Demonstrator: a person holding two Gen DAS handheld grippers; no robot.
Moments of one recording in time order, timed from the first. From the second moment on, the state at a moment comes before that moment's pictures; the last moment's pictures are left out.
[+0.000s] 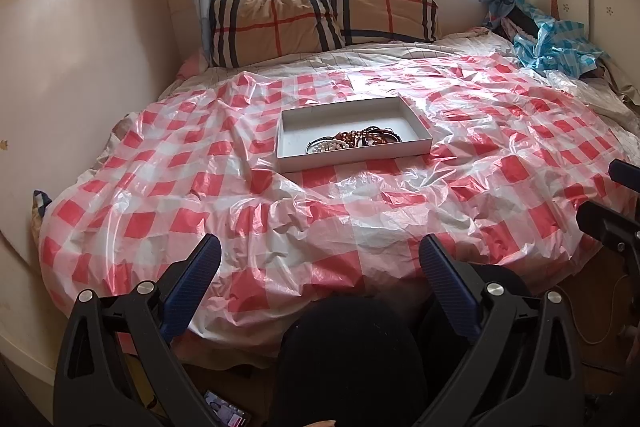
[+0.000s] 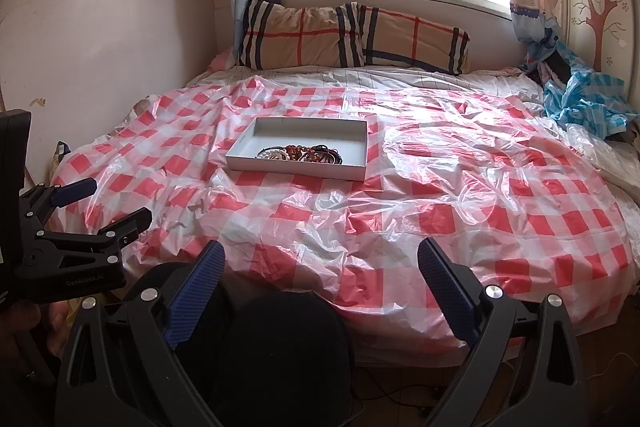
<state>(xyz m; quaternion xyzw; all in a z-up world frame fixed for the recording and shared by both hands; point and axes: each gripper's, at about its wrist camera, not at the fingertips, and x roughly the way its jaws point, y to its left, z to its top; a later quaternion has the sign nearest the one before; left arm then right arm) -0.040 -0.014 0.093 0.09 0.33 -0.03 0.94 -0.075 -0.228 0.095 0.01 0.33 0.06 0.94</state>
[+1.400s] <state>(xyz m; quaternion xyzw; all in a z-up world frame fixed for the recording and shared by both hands) -0.027 -0.024 0.072 0.05 0.38 -0.05 0.92 -0.065 -0.225 0.079 0.01 0.34 0.05 0.94</state>
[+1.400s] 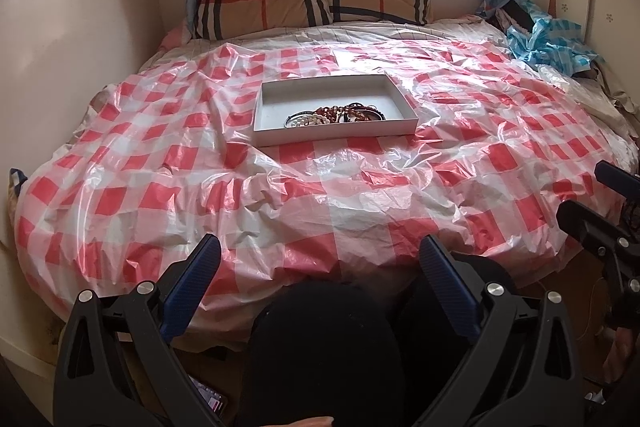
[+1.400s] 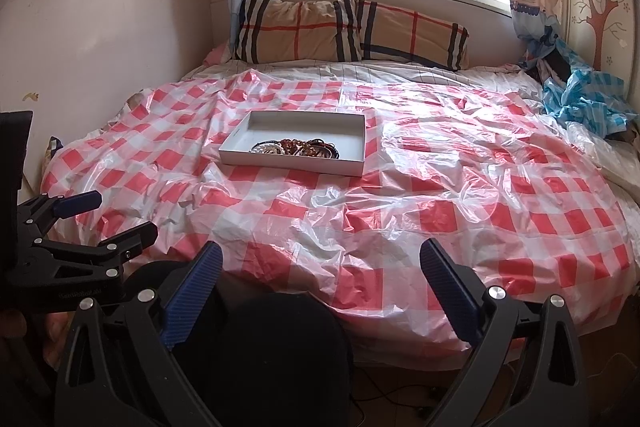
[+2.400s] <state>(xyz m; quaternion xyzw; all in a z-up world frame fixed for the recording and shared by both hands) -0.017 -0.024 0.058 0.04 0.41 -0.06 0.91 -0.062 -0.228 0.071 0.01 0.34 0.05 0.94</state>
